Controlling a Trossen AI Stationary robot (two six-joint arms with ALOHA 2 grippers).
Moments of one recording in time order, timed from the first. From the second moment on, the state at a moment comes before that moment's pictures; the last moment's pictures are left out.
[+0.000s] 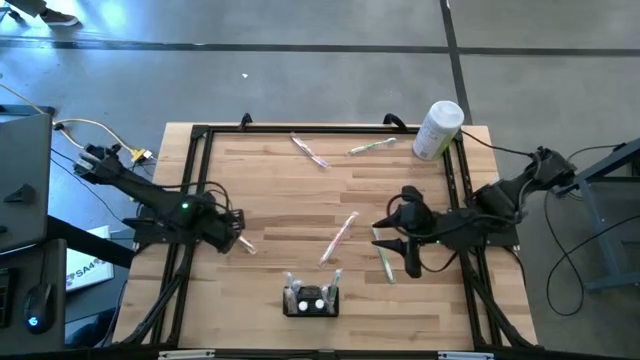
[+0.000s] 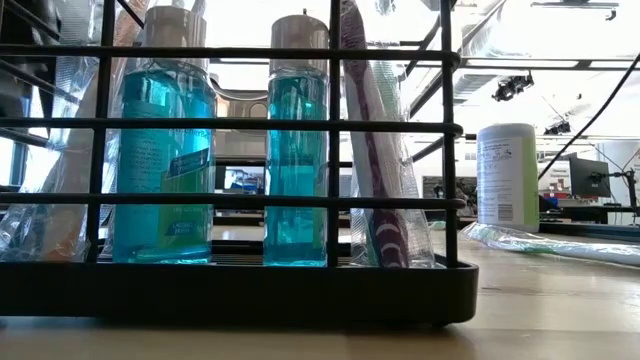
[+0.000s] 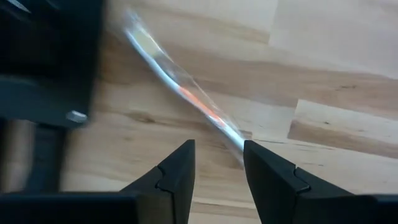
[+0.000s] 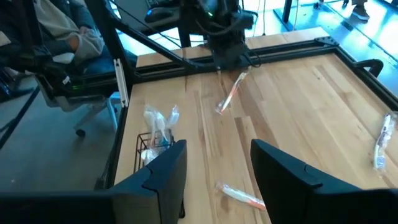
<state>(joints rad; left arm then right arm) -0.45 1.06 0.83 -1.25 -0.22 -2.26 0.55 1.26 1.41 -0.67 0.50 0.45</state>
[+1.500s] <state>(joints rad) -0.18 1.07 0.44 -0.72 0.01 -2.40 0.61 1.28 1.41 -0.73 0.49 0.47</state>
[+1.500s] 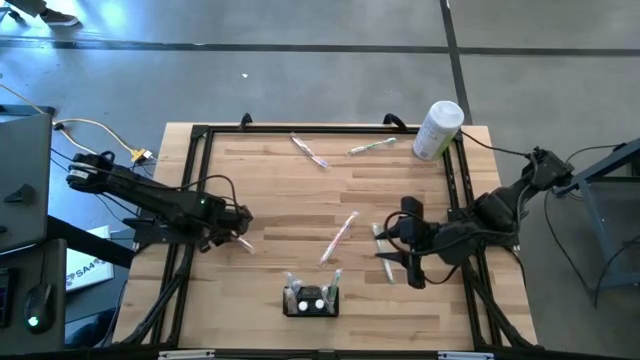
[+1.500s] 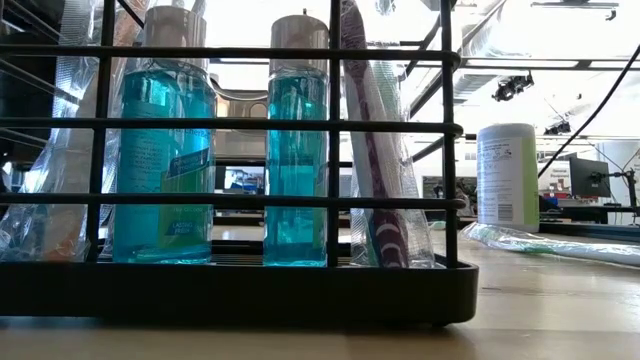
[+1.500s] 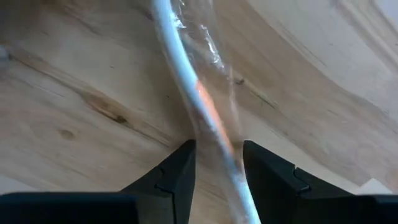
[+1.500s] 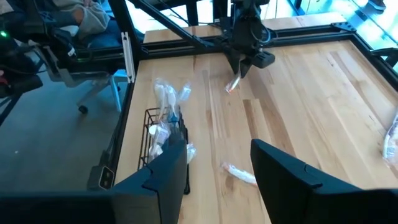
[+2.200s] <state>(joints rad) -0.18 1.06 0.38 -0.71 0.03 -2.28 0.59 1.27 1.41 -0.75 0.50 0.45</state>
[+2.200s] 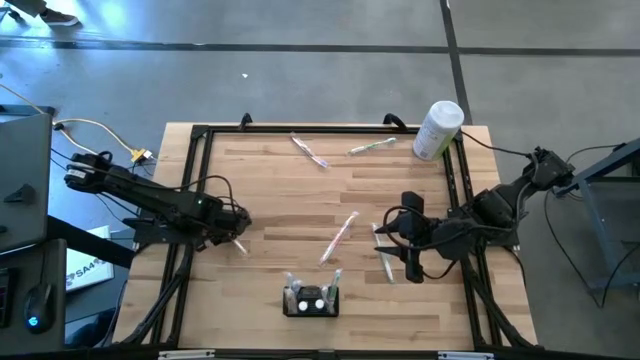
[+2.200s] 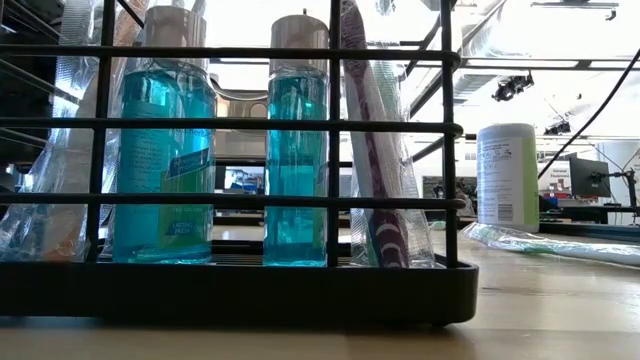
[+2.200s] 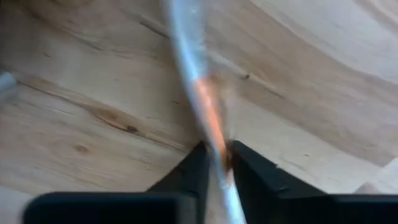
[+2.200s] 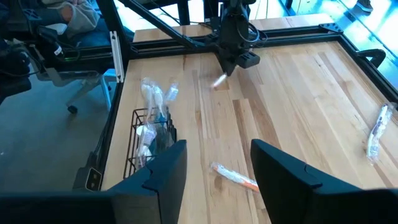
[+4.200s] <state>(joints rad) -0.39 1.28 1.29 -0.01 -0.24 -0.29 0.48 1.28 1.41 -0.12 0.56 0.13</state>
